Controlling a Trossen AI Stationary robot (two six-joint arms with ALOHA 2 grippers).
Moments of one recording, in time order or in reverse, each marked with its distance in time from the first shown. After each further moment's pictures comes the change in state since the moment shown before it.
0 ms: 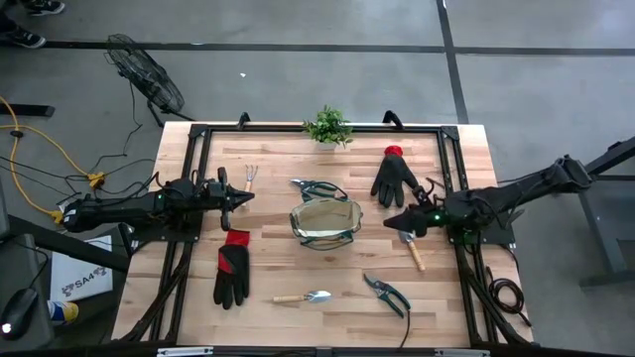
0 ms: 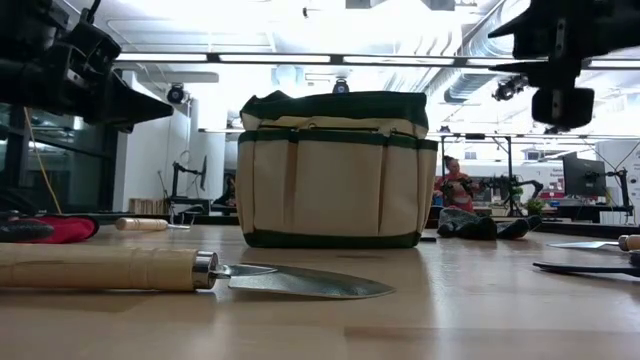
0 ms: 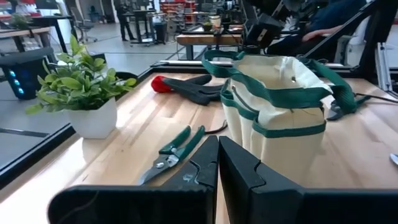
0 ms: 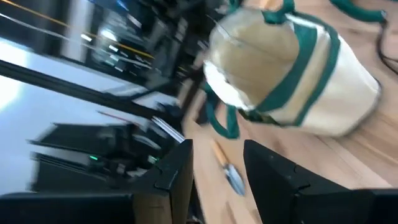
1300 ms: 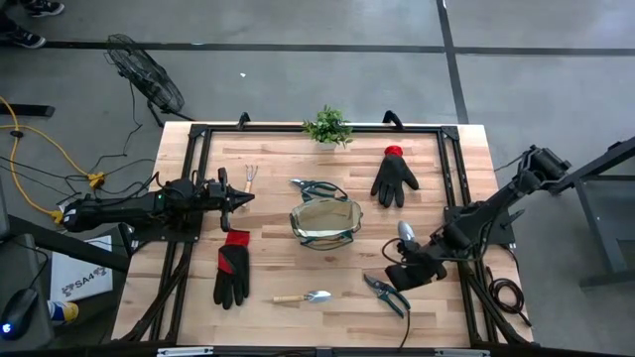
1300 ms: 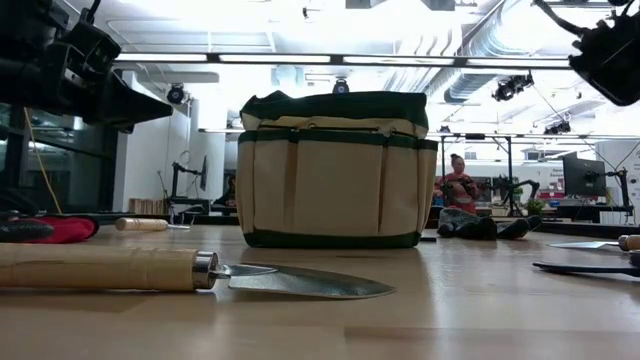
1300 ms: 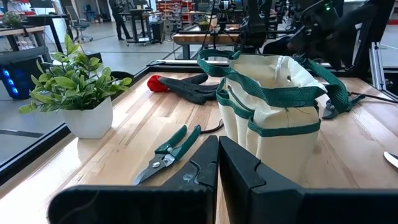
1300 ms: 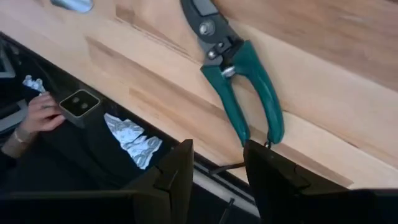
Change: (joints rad) left arm 0.000 0.000 0.000 -0.005 0.008 -0.002; right arm 0.332 0.576 0.327 -0.405 -0.344 0.730
